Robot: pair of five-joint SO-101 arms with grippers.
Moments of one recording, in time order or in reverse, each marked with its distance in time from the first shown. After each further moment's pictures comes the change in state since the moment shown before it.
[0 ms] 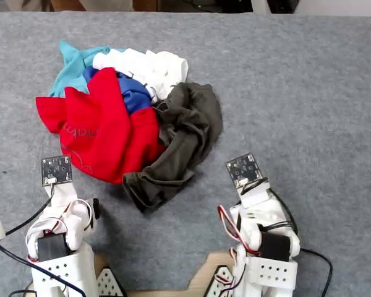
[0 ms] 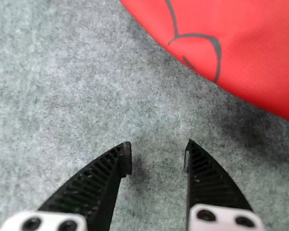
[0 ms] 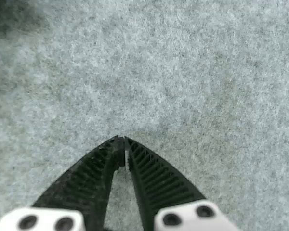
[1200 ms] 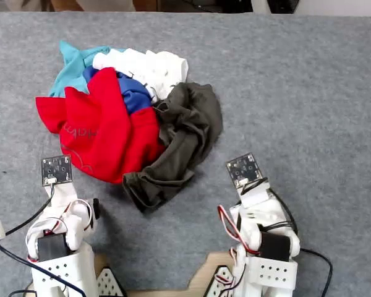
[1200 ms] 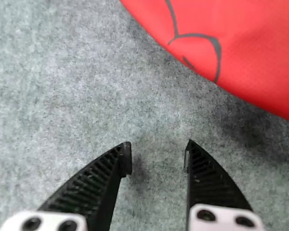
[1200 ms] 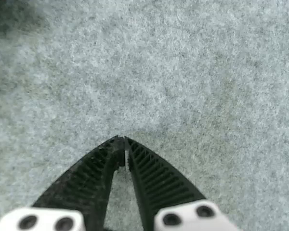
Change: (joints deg) left arm 0.0 0.0 0.0 0.0 0.0; right arm 0.0 0.0 0.0 0.0 0.0
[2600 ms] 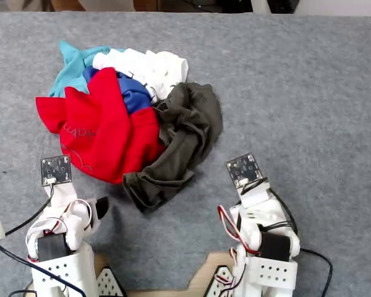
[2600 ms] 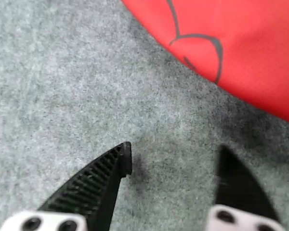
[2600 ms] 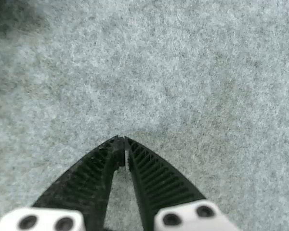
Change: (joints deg) left arm 0.0 0.0 0.0 -0.1 0.5; right arm 0.0 0.0 0.0 0.0 0.0
